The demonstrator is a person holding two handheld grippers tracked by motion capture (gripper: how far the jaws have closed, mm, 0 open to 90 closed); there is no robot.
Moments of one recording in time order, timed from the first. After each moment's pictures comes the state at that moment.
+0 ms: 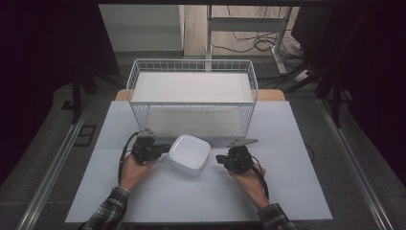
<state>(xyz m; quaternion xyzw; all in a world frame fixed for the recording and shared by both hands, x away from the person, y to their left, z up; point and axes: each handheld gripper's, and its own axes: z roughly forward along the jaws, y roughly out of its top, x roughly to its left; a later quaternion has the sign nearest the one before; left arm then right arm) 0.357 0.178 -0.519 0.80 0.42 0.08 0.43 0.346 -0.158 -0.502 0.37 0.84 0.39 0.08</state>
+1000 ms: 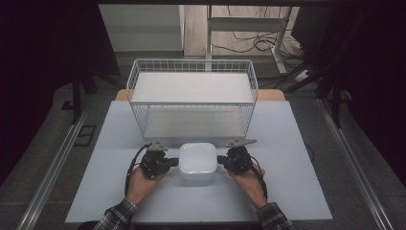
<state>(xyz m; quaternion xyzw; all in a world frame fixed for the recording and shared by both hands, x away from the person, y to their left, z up) 0.313 0.142 -0.516 0.82 0.41 0.07 0.40 0.345 -0.157 -0.506 0.38 0.84 0.38 0.09</state>
